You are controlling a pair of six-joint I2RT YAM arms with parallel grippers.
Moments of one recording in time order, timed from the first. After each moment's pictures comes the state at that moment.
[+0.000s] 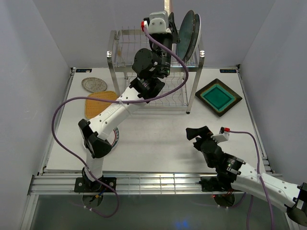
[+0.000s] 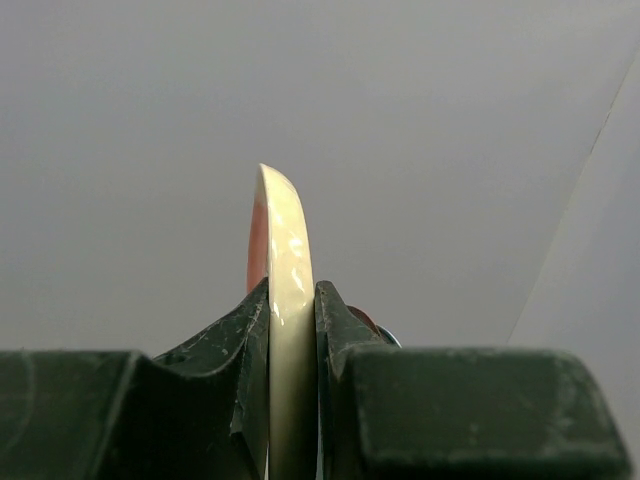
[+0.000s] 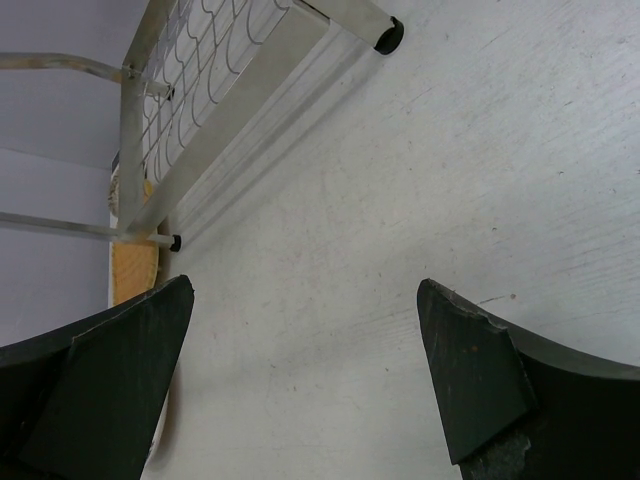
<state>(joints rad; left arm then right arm) -0.92 1.93 2.24 0.48 -0.65 0.24 0.99 0.50 0.19 -0.14 0.77 1.25</state>
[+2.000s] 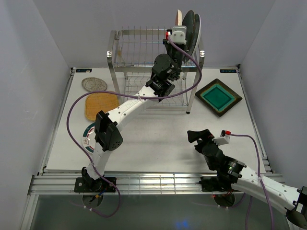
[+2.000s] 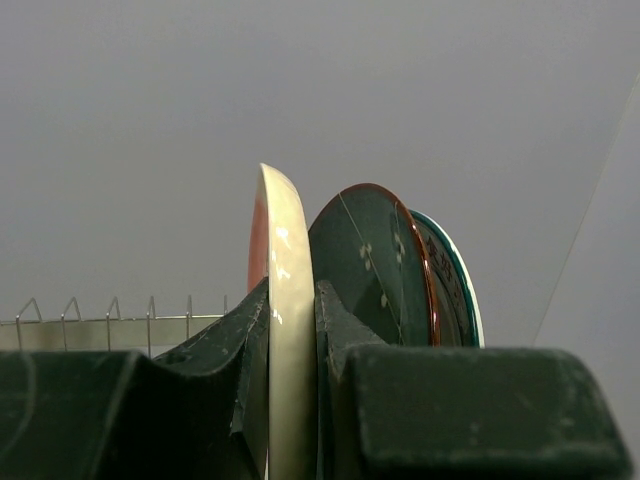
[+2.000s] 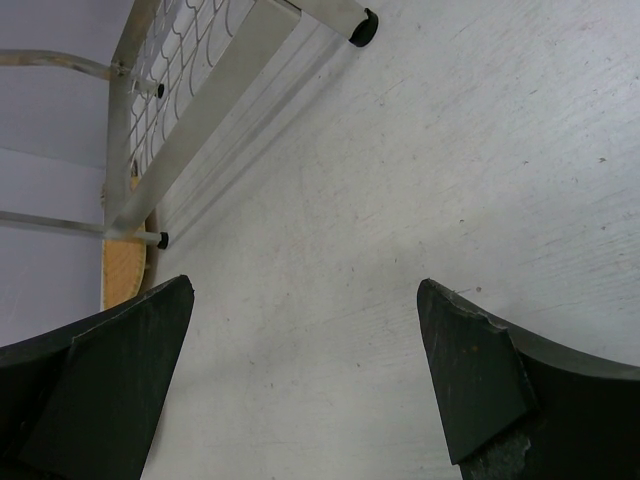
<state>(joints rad) -0.87 2.12 2.20 0.57 -0.59 0.27 0.99 0.40 0.12 -0.16 0.77 1.25</state>
